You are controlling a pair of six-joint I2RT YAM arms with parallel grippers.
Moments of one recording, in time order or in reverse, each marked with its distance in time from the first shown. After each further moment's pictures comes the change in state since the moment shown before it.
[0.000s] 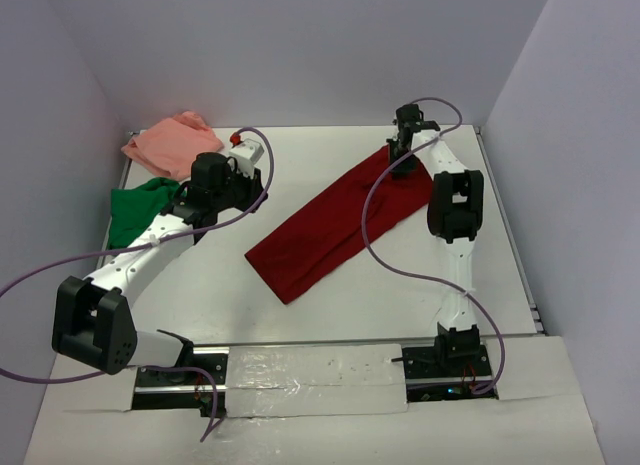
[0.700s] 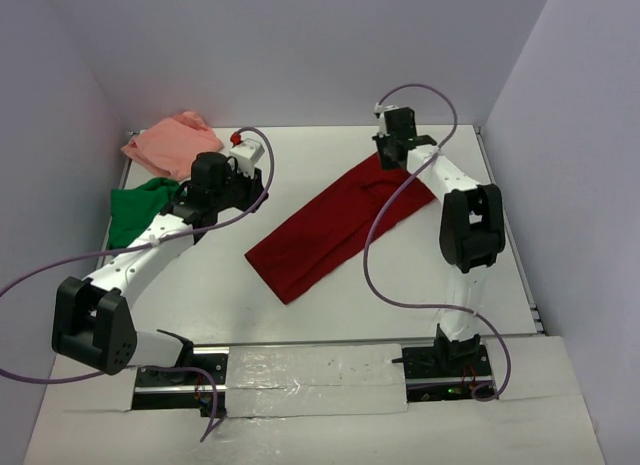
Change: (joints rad) left arm -0.003 0.000 0.008 -0.008 -0.001 0.005; right arm 0.142 -0.422 -0.503 0.394 0.119 -0.199
